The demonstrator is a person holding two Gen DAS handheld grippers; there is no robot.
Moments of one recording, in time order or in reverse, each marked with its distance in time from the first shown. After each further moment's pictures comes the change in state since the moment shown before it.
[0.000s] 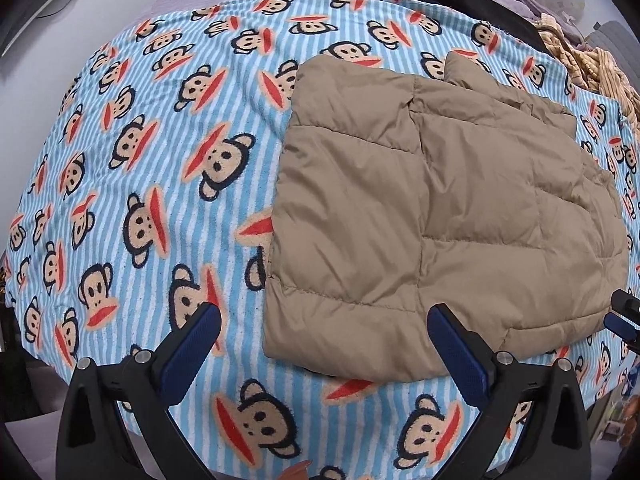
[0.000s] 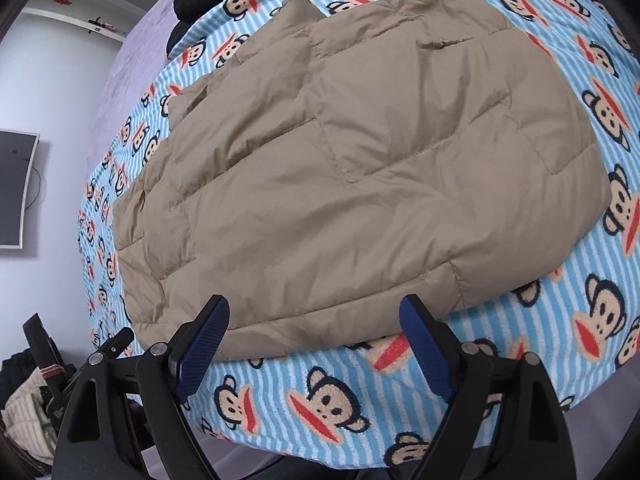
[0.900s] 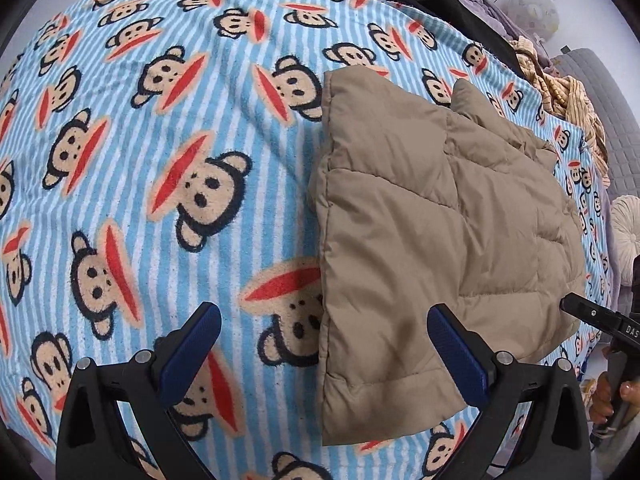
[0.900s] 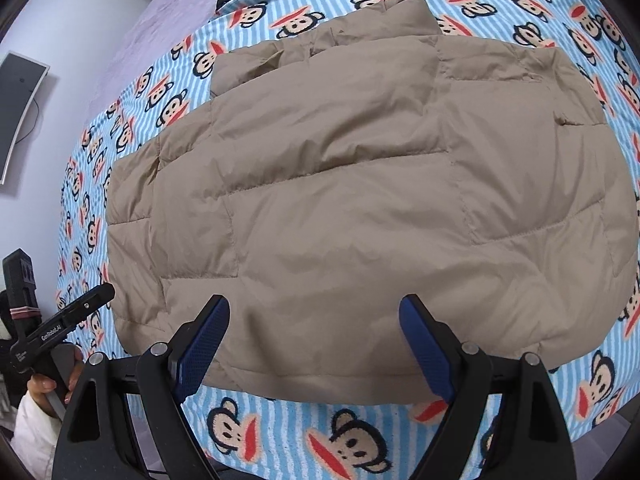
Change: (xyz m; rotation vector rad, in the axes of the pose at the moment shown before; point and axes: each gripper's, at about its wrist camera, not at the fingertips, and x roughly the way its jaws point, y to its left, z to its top) left arm 0.052 0.067 0.048 -0.008 0.041 -0.302; right arm 0.042 0.074 0.016 -0.204 0.007 -0.090
